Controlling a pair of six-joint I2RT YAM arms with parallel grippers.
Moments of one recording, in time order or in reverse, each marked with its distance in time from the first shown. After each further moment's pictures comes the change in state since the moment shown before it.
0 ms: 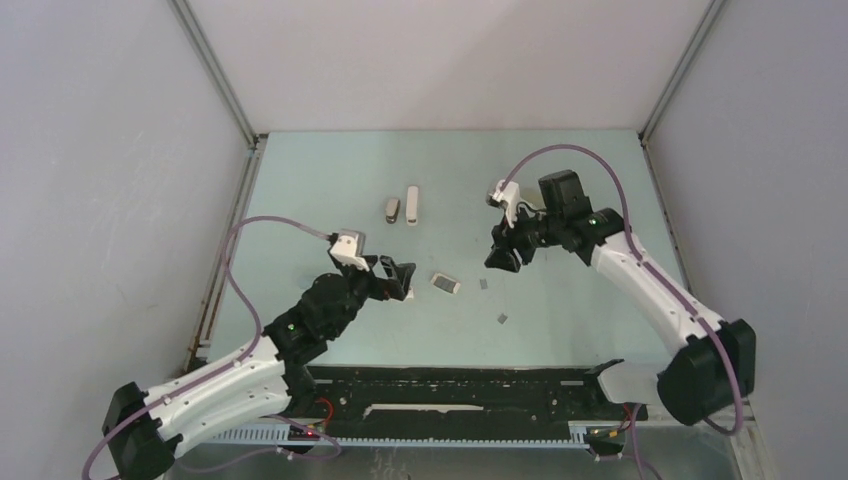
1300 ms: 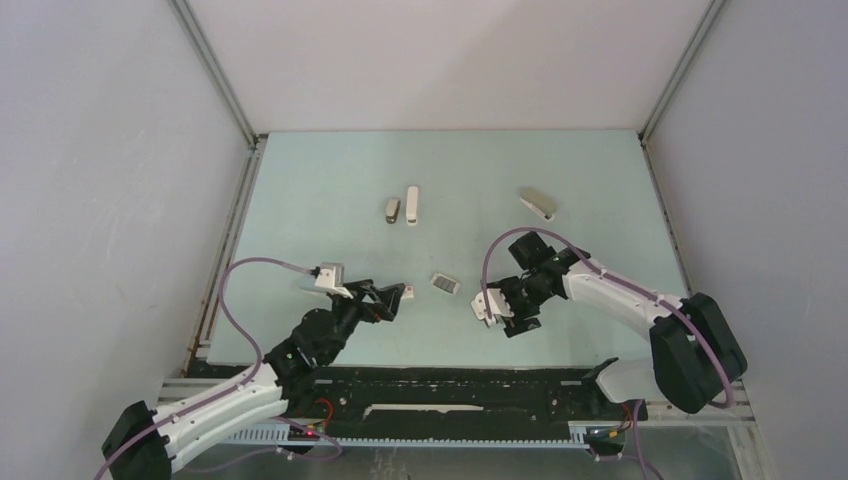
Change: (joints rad) left arm 0.004 -0.241 -0.394 0.281 -0.046 -0.148; right arm 0.177 0.000 -0.372 -0.085 0.155 -1.019
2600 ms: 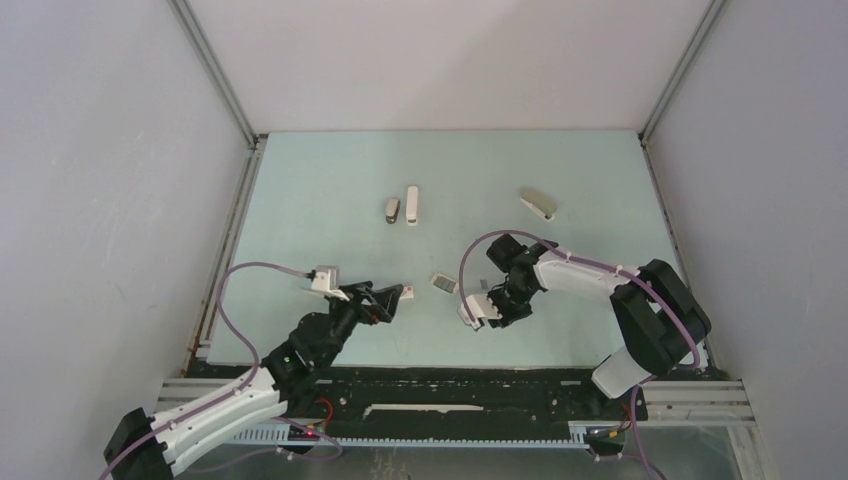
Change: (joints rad) left arm 0.000 -0.067 -0.027 -0.013 0.000 -0.034; right arm 0.079 0.230 0.091 -0.040 0.137 0.008
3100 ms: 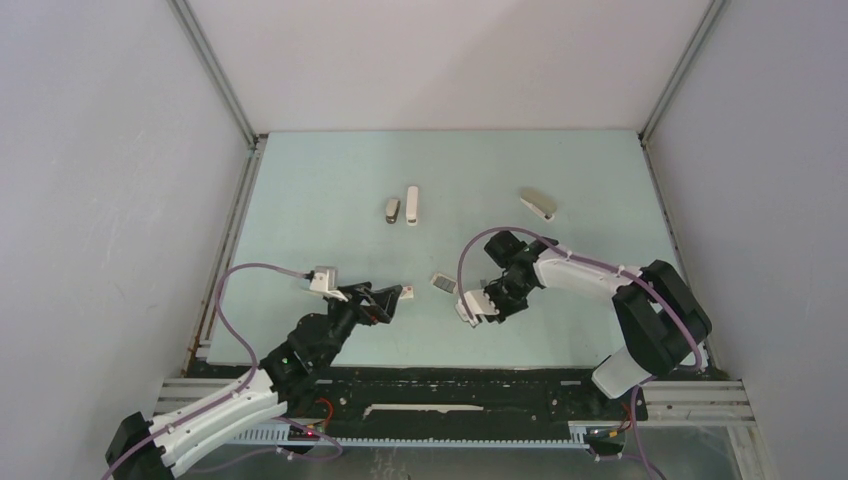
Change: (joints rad) left arm 0.000 -0.044 0.000 -0.045 0.000 -0.008; right arm 0.004 -0.008 0.014 0.025 0.005 -0.023
